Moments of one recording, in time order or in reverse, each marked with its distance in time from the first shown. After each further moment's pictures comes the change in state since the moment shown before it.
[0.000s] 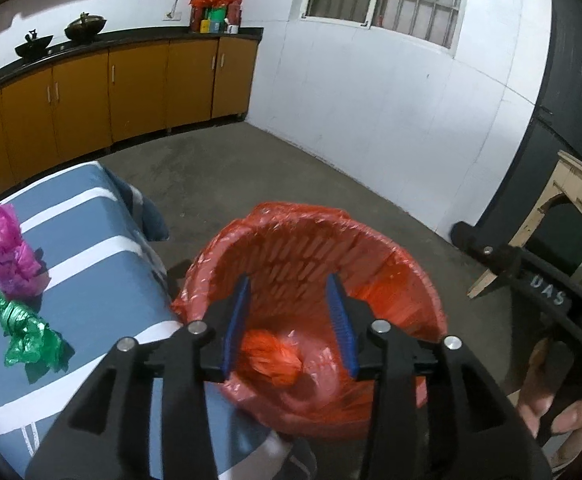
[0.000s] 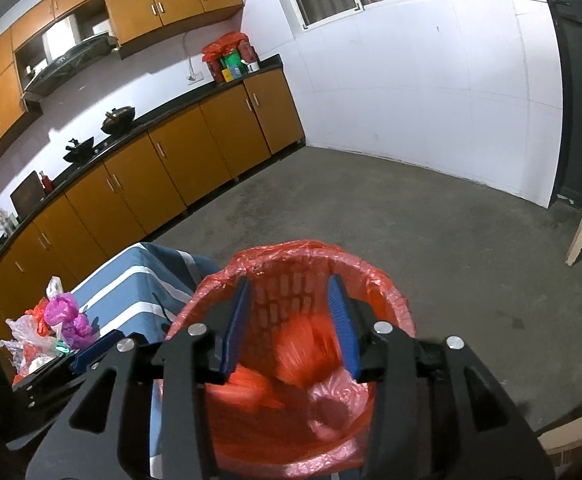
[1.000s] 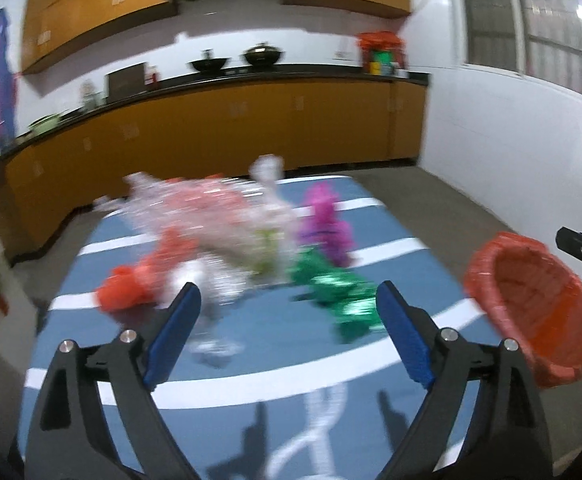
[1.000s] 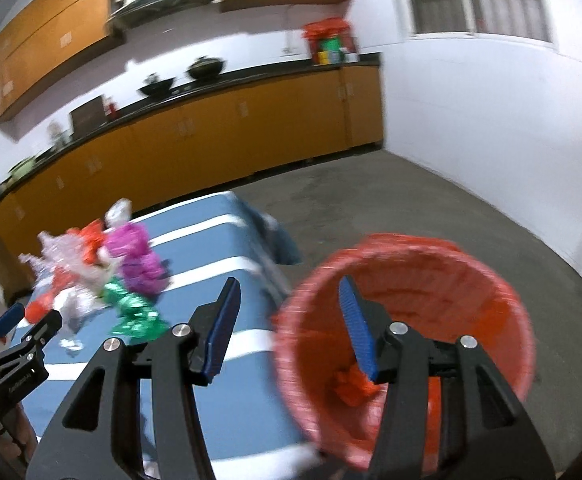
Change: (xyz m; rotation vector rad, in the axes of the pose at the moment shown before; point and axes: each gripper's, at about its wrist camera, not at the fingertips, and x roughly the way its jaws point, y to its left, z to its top) left arm -0.146 0.174 -0.068 -0.185 -0.168 0.609; right arm 0.019 0.159 -0.030 -0.326 0.060 0.210
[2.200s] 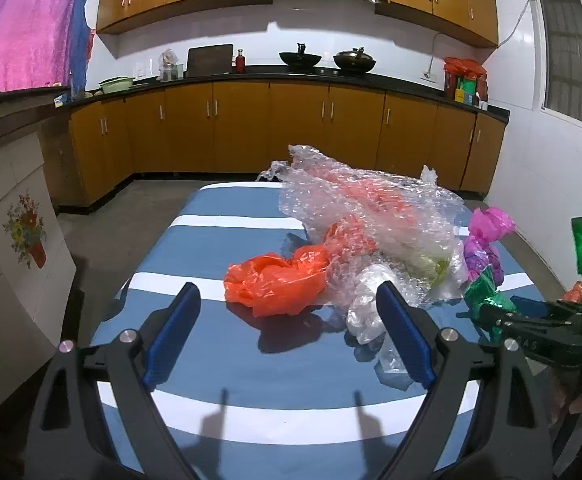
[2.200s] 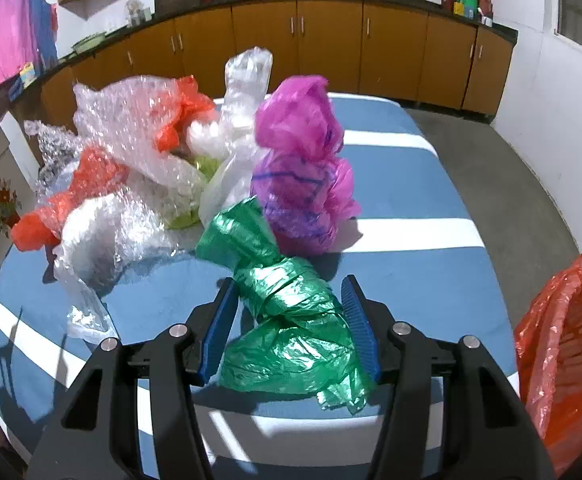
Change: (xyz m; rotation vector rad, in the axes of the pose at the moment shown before) left arm 0.018 0.133 -0.019 -0.187 -0.023 0.160; right arm 0.144 0.156 -0.037 -0.289 0.306 0.166
